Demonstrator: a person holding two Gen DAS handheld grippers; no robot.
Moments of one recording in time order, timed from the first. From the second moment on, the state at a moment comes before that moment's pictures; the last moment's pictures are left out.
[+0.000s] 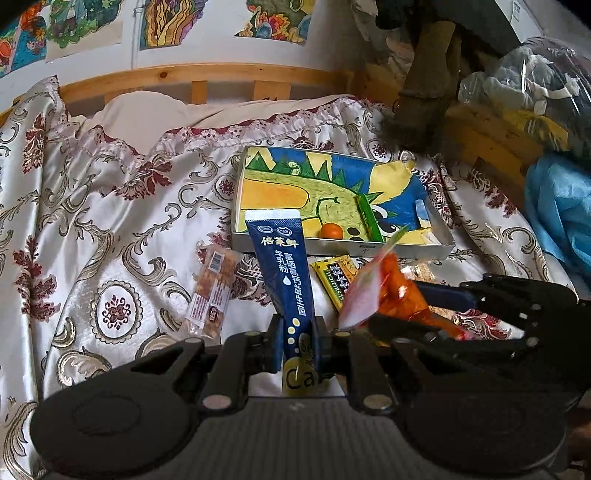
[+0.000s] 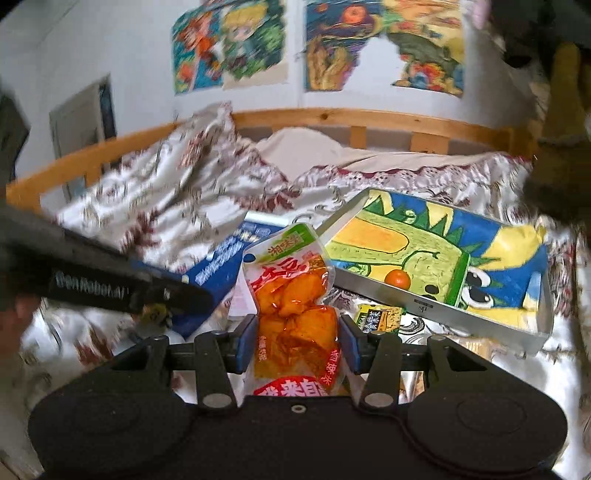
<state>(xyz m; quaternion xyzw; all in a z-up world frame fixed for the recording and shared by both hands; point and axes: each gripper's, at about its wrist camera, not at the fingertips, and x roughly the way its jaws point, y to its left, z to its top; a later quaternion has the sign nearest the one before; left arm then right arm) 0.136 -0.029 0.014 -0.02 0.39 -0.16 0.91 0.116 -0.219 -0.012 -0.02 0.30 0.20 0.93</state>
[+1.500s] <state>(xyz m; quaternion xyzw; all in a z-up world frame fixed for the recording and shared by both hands) 0.366 -0.129 -0.037 -0.06 0.38 -0.18 0.90 0.281 -0.379 -0.049 0.23 0.27 0.06 0.93</state>
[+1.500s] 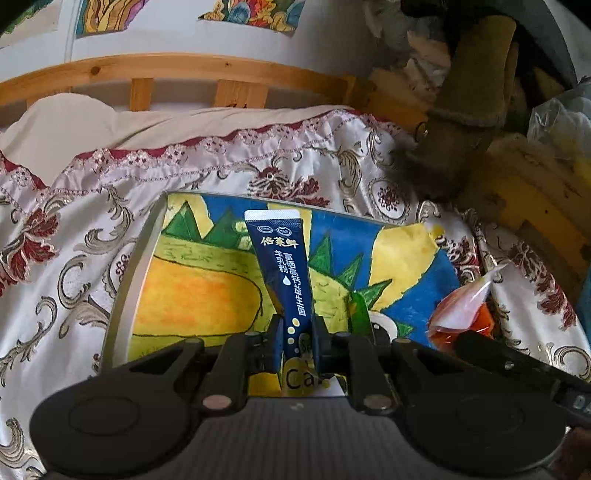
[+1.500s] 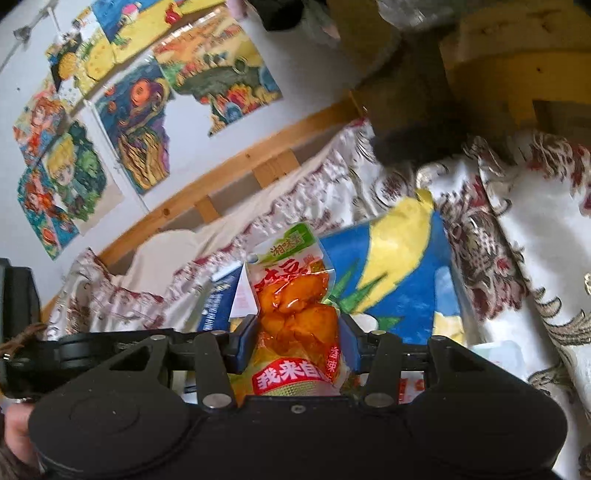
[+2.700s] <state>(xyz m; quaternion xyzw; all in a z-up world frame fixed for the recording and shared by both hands) 0.384 -0.140 -0.062 -0.03 0.42 -0.14 0.90 0.335 -0.371 -0.085 0.16 0.33 -0.01 0.93</state>
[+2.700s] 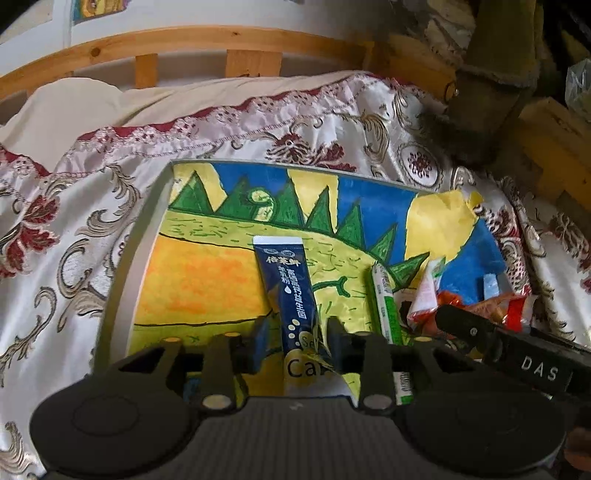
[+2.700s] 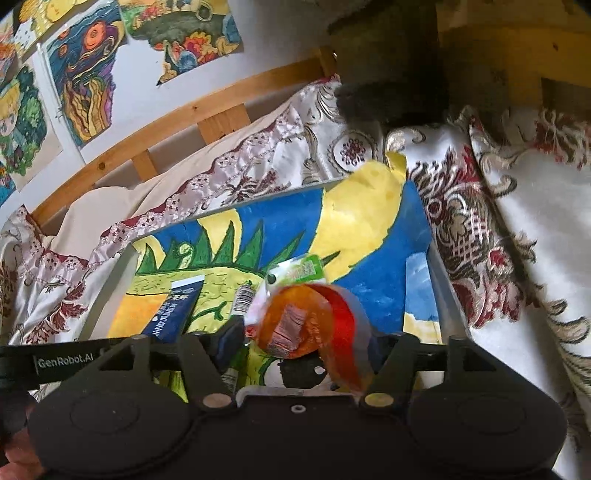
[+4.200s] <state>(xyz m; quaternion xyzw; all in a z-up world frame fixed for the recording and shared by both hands) 0.099 -0.001 0.030 -0.01 0.34 -0.10 0.94 0.050 -0.247 0.011 0.06 0.24 0.02 0.97</state>
